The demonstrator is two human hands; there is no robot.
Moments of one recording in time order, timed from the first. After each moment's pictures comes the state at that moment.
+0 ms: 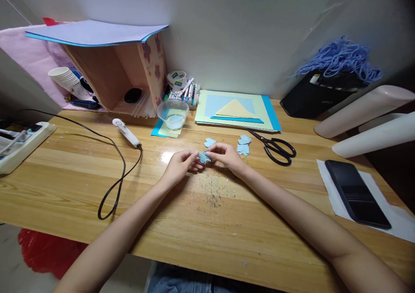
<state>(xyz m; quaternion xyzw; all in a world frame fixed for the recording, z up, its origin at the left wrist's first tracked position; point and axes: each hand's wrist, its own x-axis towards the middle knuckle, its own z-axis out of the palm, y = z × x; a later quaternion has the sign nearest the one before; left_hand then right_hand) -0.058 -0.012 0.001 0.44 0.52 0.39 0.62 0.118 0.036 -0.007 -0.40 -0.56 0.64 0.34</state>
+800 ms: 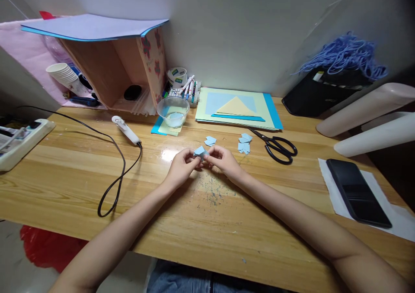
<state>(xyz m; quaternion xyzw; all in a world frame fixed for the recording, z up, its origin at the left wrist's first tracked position) -0.048 -0.019 -0.007 0.46 0.51 0.46 0.57 0.106 0.015 -0.012 -0.40 -0.55 0.64 0.36</state>
